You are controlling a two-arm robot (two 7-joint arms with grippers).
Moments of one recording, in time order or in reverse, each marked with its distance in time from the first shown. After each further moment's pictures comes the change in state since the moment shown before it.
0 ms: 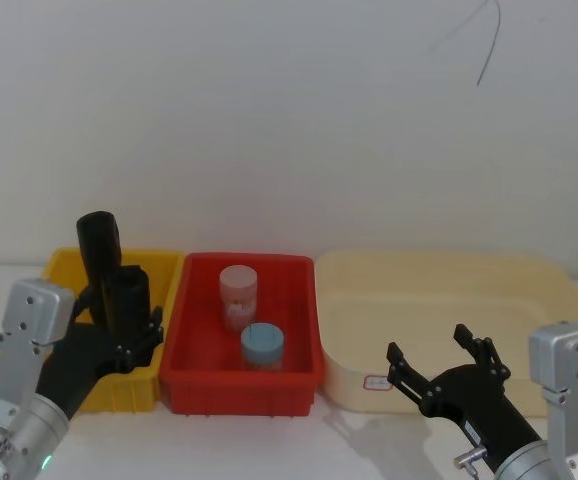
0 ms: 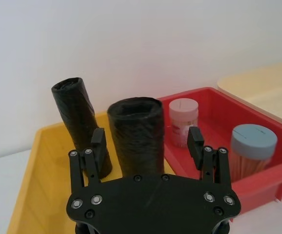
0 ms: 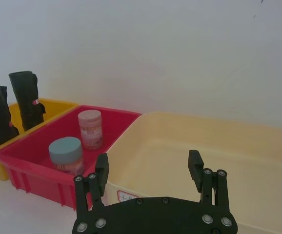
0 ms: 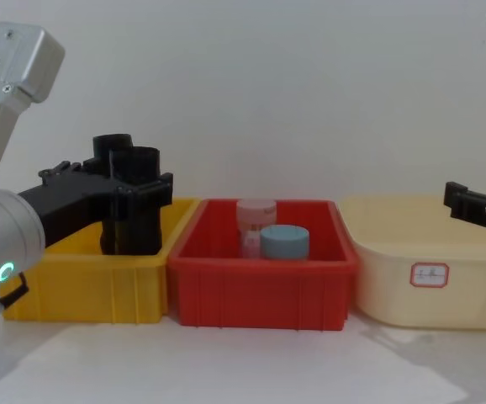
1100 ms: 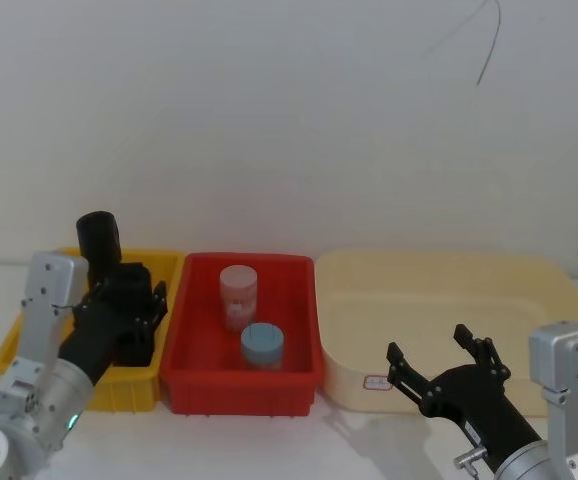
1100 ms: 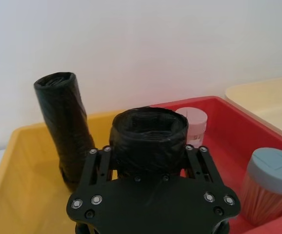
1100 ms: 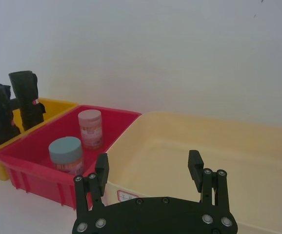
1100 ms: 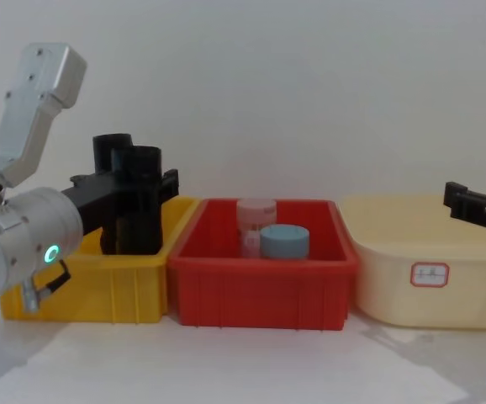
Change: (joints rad) left arm -0.157 -0.109 -0.022 0.244 -0.046 -0.023 -0.080; right arm 0.000 0.000 0.000 0.000 0.000 0.000 0.000
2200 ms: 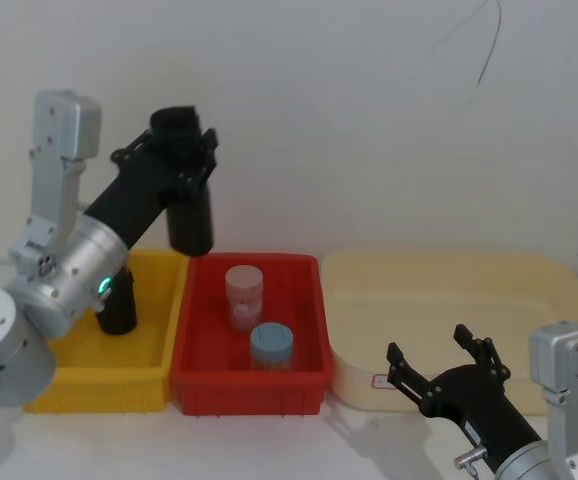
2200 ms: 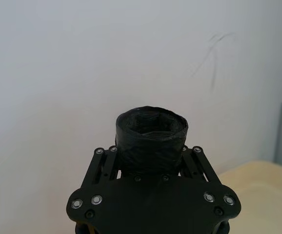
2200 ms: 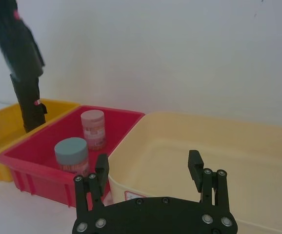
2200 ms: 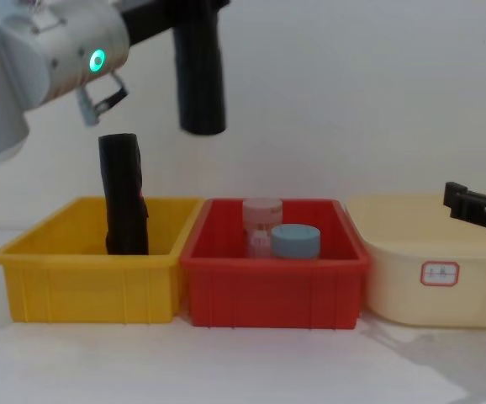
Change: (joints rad) left arm -0.177 -0.056 -0.009 -0.098 -0.057 0.009 -0.137; right arm 0.000 0.000 0.000 0.000 0.000 0.000 0.000
